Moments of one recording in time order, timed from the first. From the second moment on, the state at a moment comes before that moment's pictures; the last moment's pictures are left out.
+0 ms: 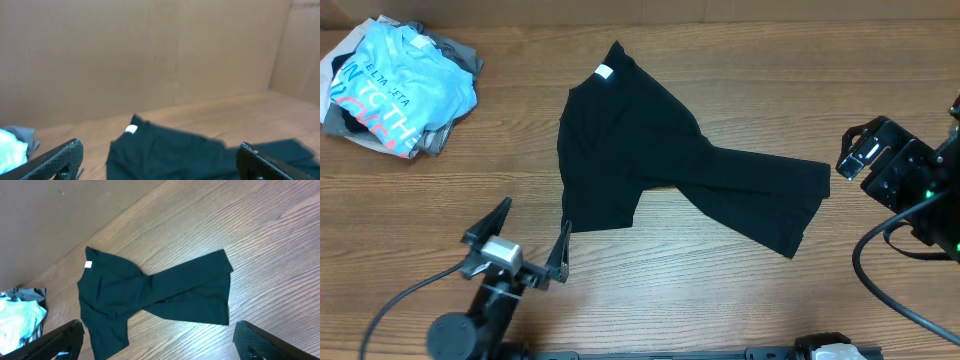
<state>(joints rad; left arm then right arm) 0.01 0.06 0.28 -0.13 0.40 -0.08 0.13 1.25 2.07 -1.64 0.10 0.66</state>
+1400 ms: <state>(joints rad) -0.16 1.45 1.22 -1.11 0.12 -0.23 0.13 1.49 1.85 -1.53 0.11 0.67</state>
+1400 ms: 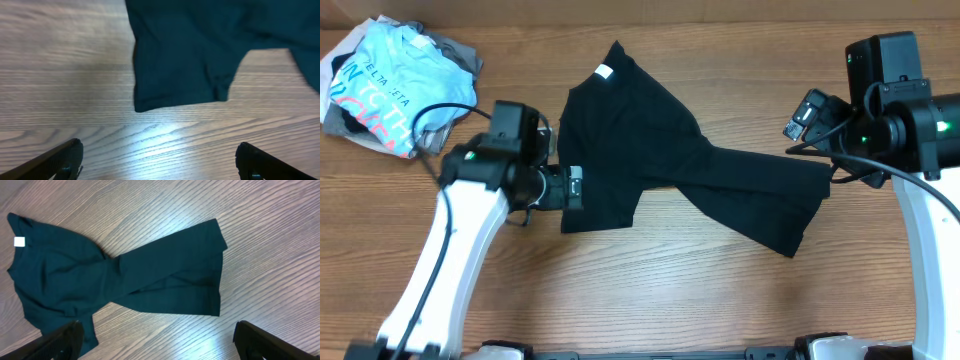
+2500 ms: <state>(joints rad) -0.16 1.91 1.22 -0.97 0.05 -0.29 0.13 1.49 1.85 -1.54 0.13 0.67</state>
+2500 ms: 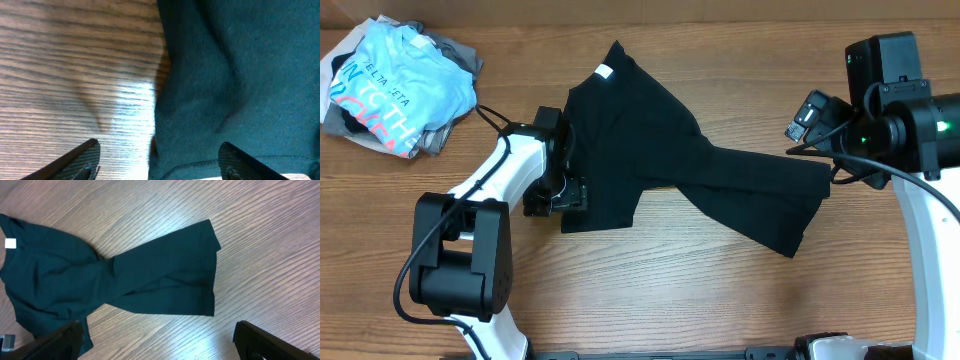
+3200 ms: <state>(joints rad) -0.16 1.96 1.24 -0.96 0.06 -0.29 0.13 1.49 1.85 -1.54 0.14 0.67</state>
